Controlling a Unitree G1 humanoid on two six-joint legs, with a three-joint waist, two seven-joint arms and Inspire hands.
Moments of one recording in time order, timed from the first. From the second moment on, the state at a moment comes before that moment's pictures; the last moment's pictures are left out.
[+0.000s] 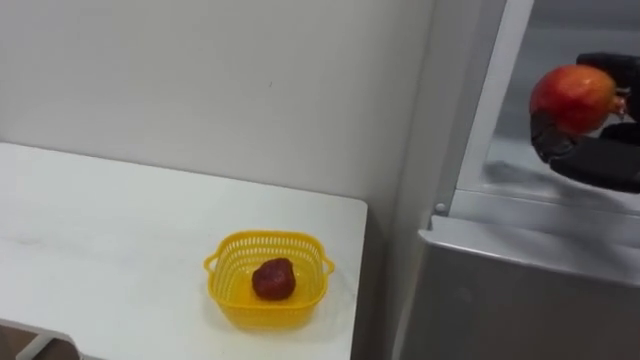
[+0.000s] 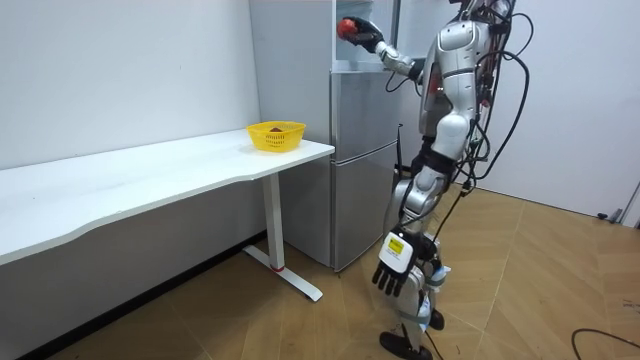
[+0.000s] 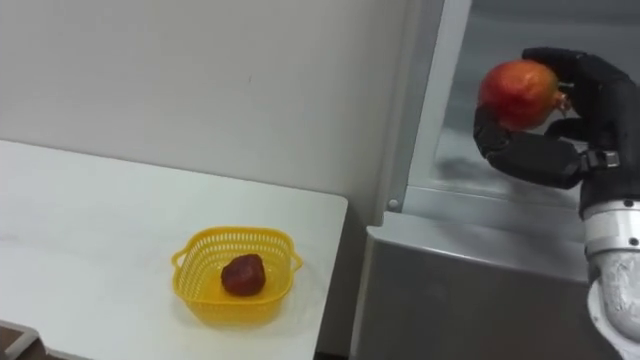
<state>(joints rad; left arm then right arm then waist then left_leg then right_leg) 0.30 0.29 -0.01 1.03 0.35 0.10 -0.05 -0.38 -0.65 -0.05 -0.02 0.22 -0.06 -0.39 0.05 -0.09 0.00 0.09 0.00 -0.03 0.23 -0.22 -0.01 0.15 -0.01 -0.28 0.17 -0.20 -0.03</state>
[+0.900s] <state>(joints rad) 0.28 0.25 -0.01 1.16 0.31 0.03 -0.03 -0.20 -0.47 -0.06 -0.47 -0.19 -0.20 -0.45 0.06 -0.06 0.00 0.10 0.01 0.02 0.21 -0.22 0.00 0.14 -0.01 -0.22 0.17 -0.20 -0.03</state>
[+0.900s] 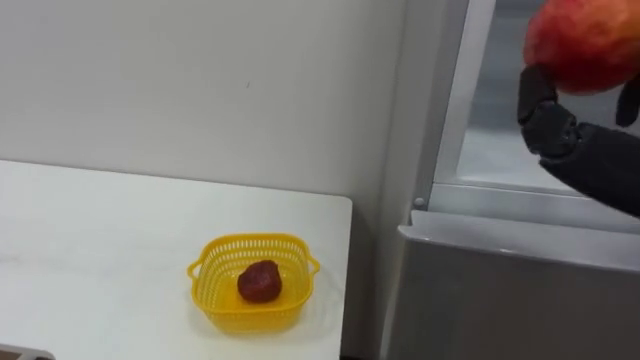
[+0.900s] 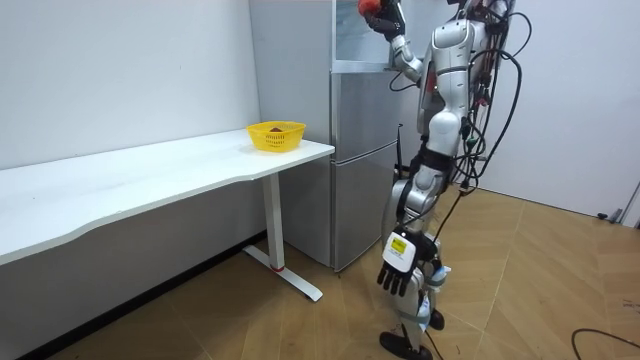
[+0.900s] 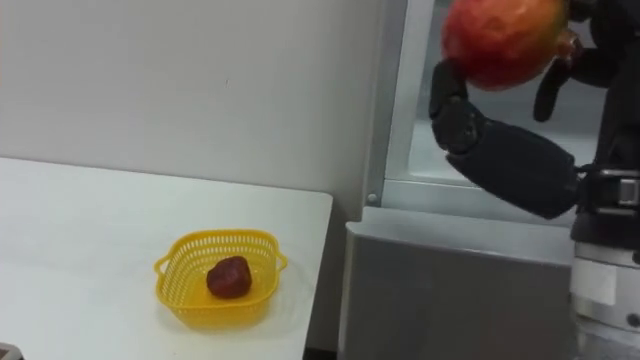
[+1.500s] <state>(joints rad) 0.22 0.26 -0.03 1.20 0.31 0.00 -0.09 -0.22 -0.46 0.10 -0.53 -0.37 -0.22 -0.24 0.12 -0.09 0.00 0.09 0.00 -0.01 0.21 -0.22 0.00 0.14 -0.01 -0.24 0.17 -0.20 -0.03</state>
